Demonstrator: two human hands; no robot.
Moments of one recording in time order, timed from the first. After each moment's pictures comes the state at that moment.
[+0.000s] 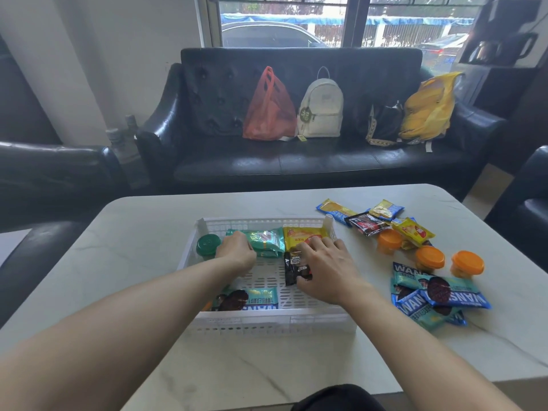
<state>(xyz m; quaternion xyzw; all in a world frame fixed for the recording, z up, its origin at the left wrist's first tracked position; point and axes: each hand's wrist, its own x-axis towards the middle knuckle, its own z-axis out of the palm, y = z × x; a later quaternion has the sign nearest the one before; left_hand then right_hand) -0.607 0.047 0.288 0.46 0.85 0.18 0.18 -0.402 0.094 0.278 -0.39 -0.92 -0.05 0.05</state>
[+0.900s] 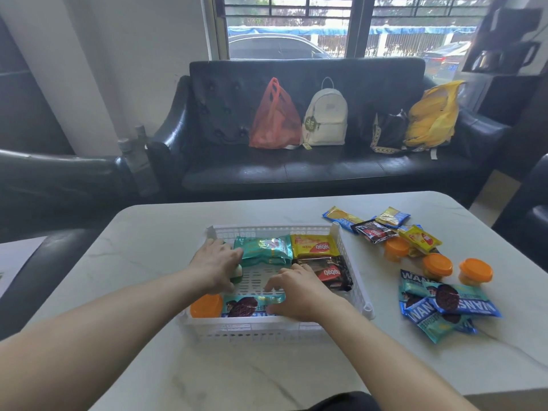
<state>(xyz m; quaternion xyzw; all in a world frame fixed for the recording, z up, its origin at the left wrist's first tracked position) -0.657 0.009 0.302 0.68 0.73 -0.12 -0.04 -0.454 0.064 0.267 -0.32 -0.94 0.14 0.01</state>
